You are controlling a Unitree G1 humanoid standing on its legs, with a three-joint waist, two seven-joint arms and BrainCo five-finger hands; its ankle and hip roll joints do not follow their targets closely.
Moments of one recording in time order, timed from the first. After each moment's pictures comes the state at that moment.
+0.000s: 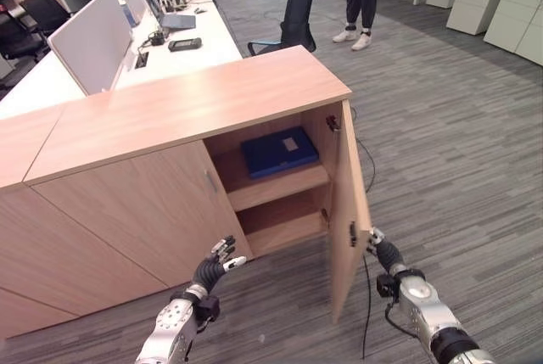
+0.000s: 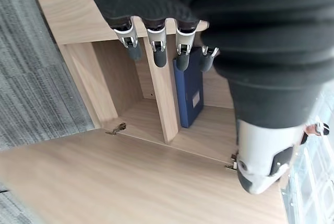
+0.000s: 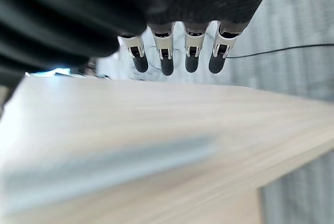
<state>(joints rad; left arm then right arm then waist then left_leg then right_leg) 0.13 0.31 -0.22 0.41 -0.45 -0.11 -0.14 0.00 -0.39 0.28 0.61 0.32 -0.11 0.03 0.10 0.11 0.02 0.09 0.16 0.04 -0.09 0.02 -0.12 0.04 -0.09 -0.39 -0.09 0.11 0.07</state>
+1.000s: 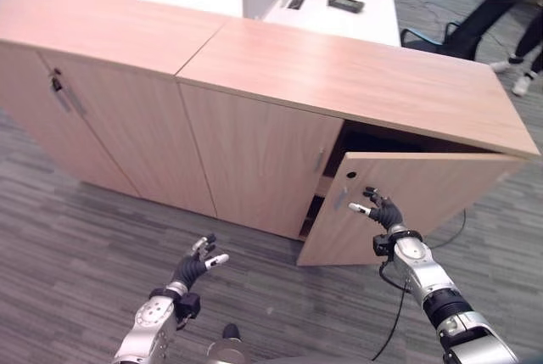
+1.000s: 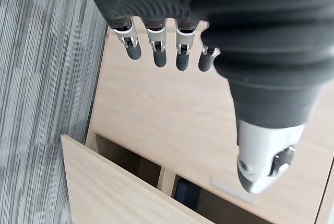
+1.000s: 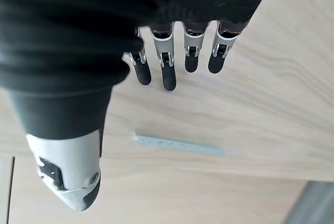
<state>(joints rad) 0.08 0.45 -0.20 0.41 -0.45 -0.09 -0.17 -0.36 -0.42 0.14 0.77 0.34 -0.08 -0.11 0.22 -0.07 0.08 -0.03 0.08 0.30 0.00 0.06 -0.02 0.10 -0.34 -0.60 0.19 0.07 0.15</state>
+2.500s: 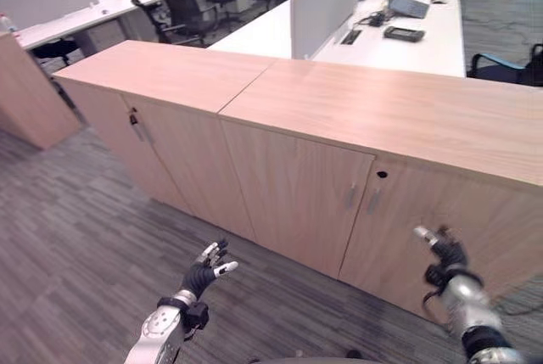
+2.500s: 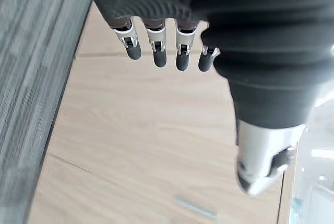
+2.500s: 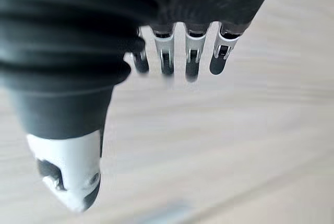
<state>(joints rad) 0.21 0.36 -0.19 0.32 -0.45 -0.11 -0.18 0.04 -0.34 -0.08 0.71 0.48 -0.12 -0.10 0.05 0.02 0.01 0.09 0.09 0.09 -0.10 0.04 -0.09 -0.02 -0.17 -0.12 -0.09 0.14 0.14</state>
